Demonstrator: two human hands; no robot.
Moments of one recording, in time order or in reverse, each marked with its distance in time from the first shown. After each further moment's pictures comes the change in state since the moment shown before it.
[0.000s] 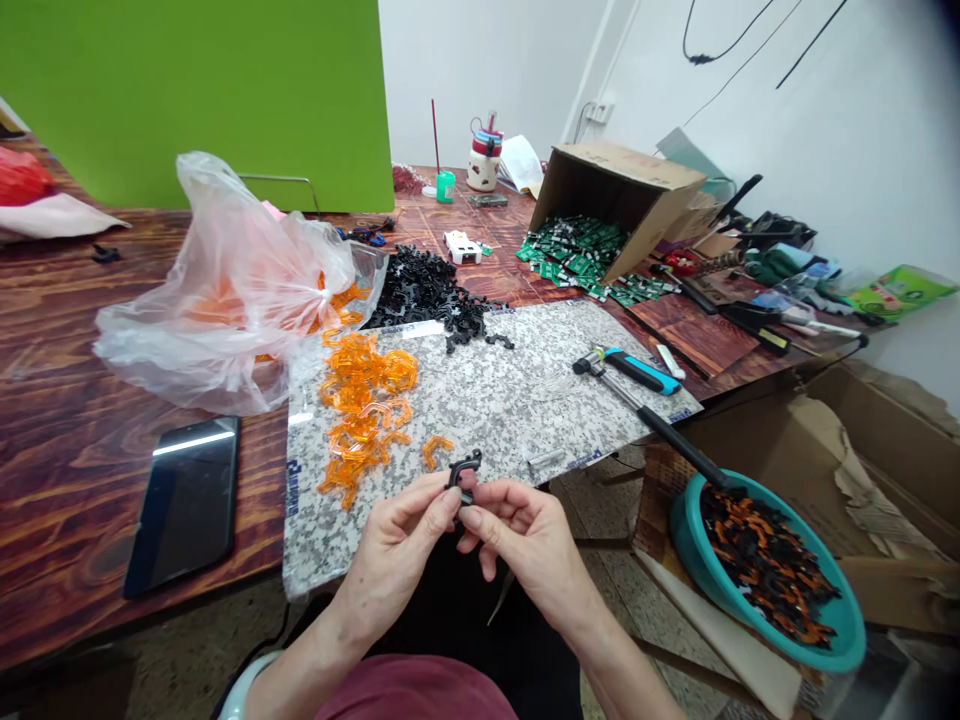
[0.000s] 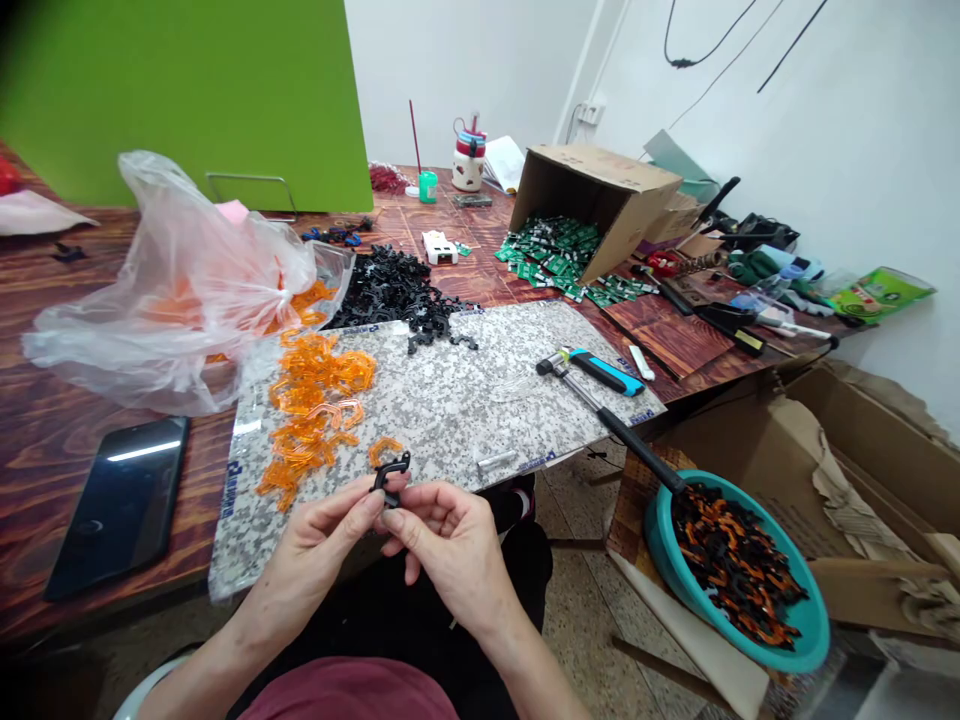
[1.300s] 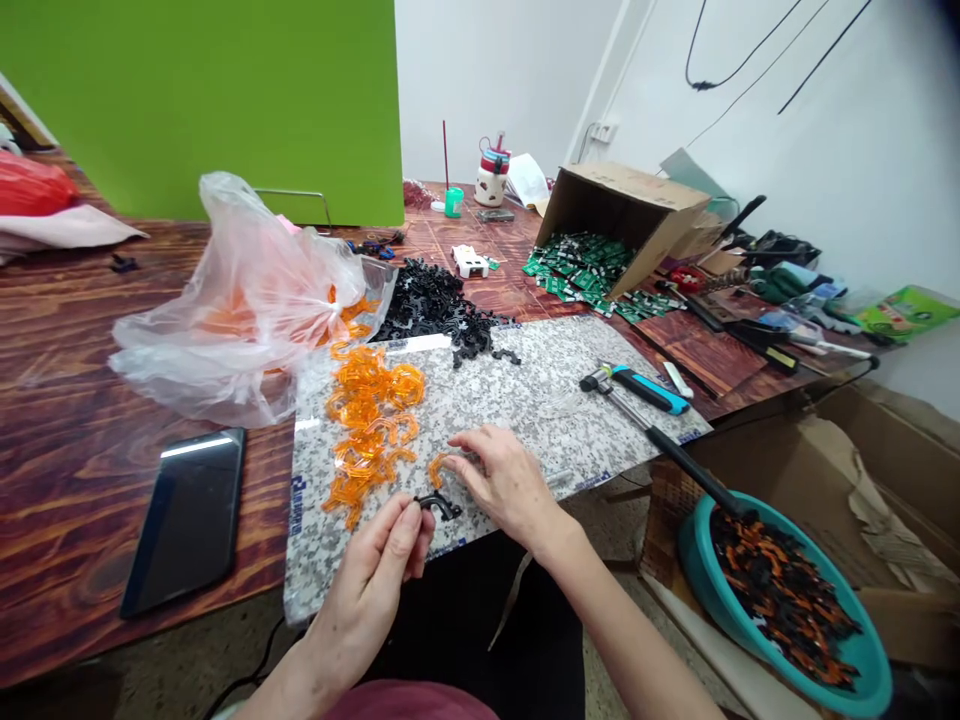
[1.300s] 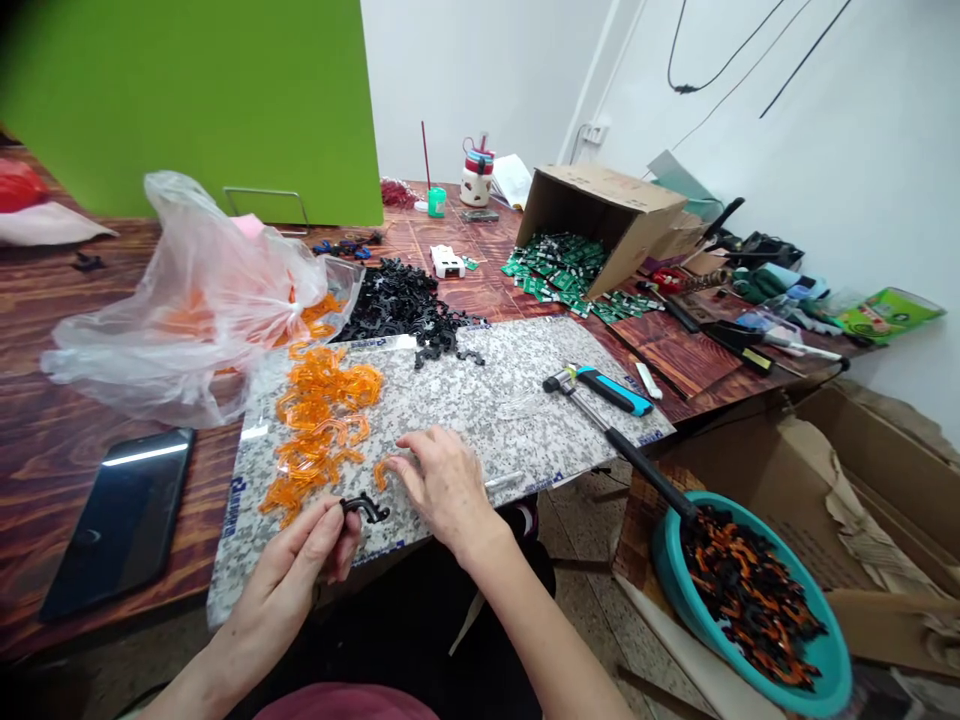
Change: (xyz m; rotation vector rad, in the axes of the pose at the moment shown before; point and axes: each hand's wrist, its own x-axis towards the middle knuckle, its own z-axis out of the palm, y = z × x) left_hand -0.009 -0.001 -0.018 0.055 0.077 -0.077; right_hand 0.072 -0.017 0.000 -1.194 -0.015 -0.519
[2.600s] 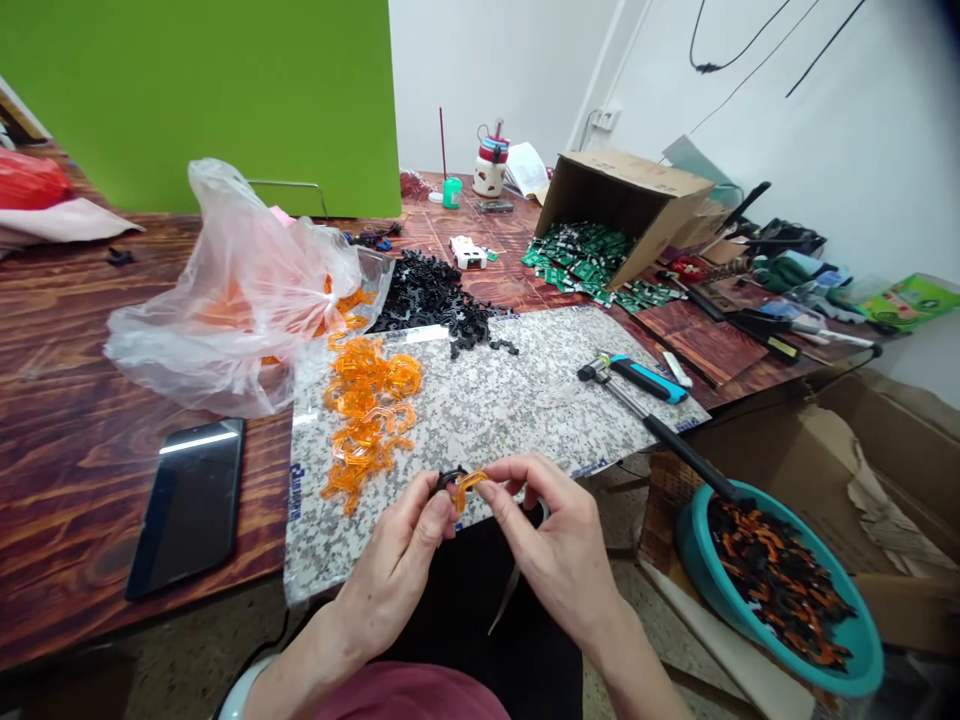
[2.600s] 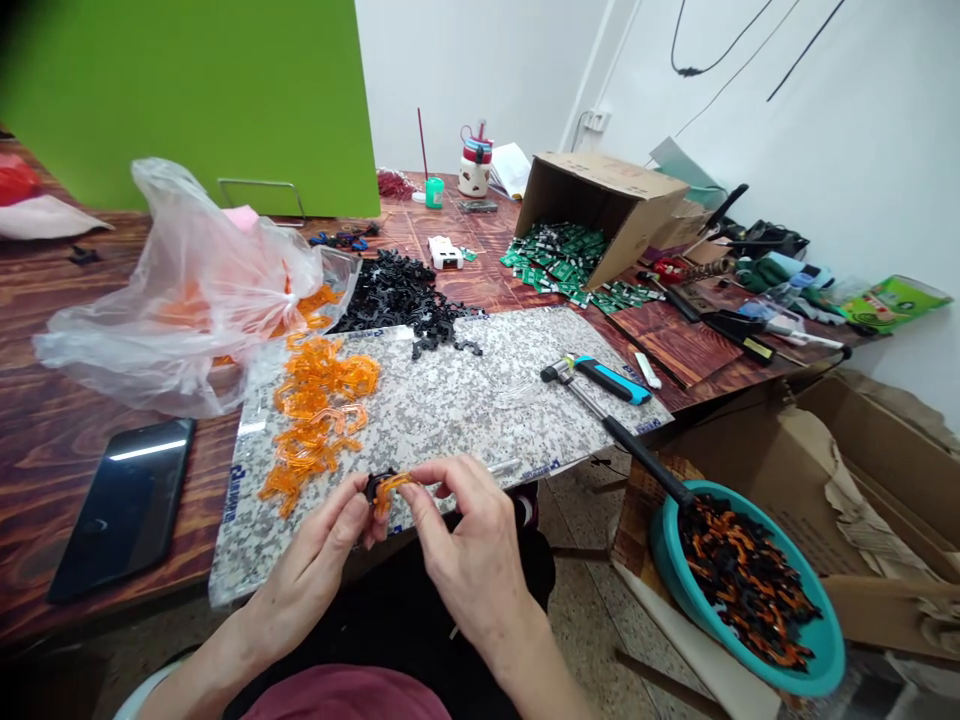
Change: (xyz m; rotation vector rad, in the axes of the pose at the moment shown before) left_hand 0.004 0.004 0.012 0.132 -0.113 0.080; right_hand -0.059 -0.026 -0.030 0.358 0.261 0.122
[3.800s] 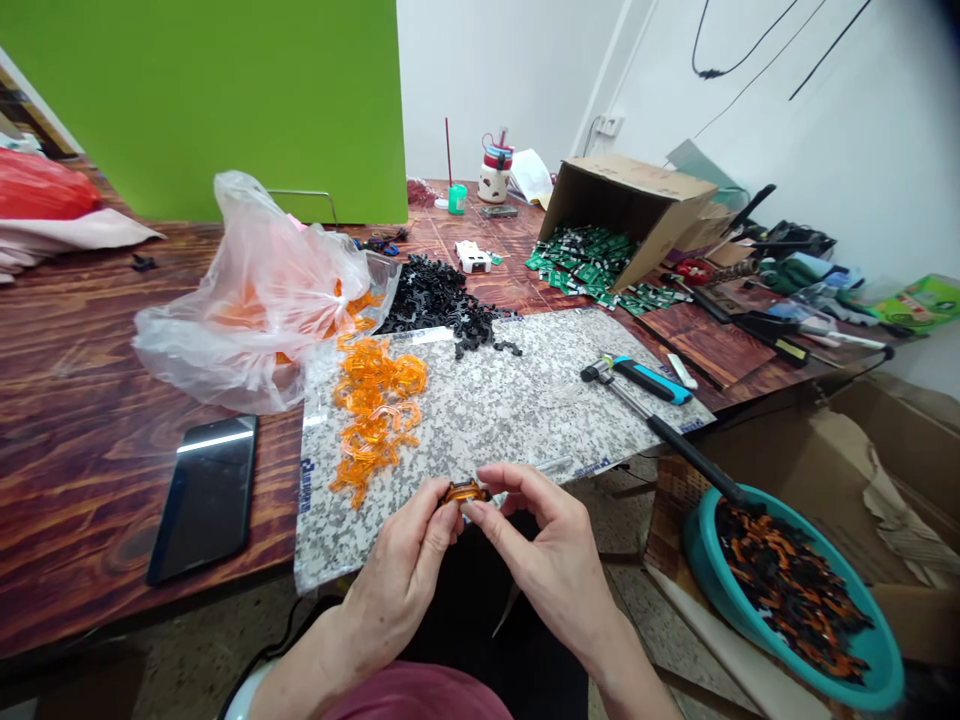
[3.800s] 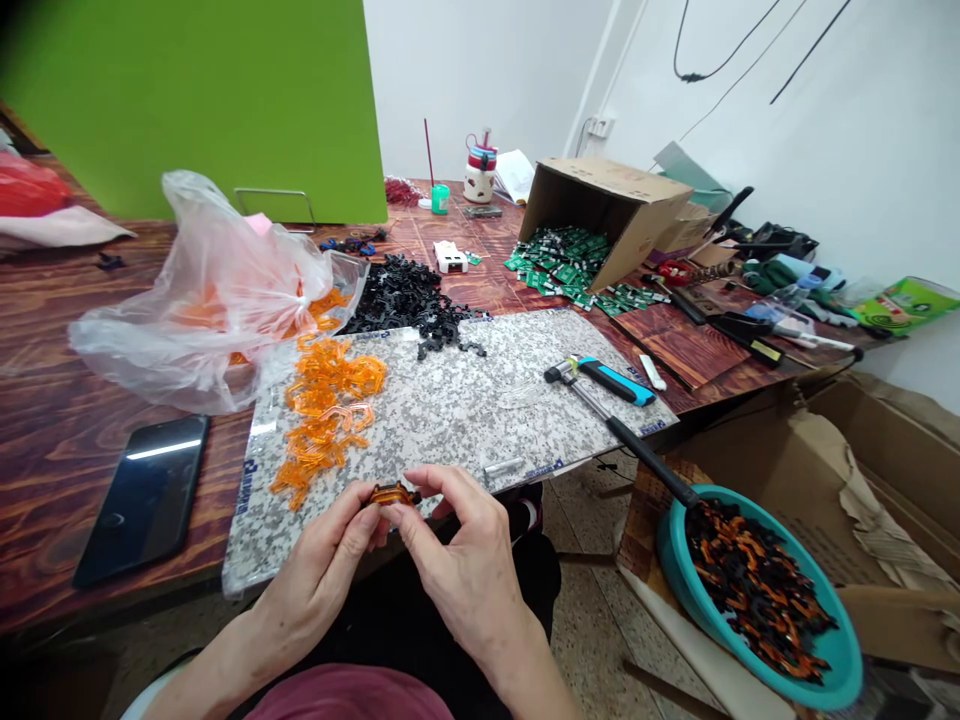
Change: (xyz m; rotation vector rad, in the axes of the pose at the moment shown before) left_hand -0.008 0.007 0.003 0.254 0.005 0.185; right_hand -0.012 0.000 0.009 0.147 0.000 0.035
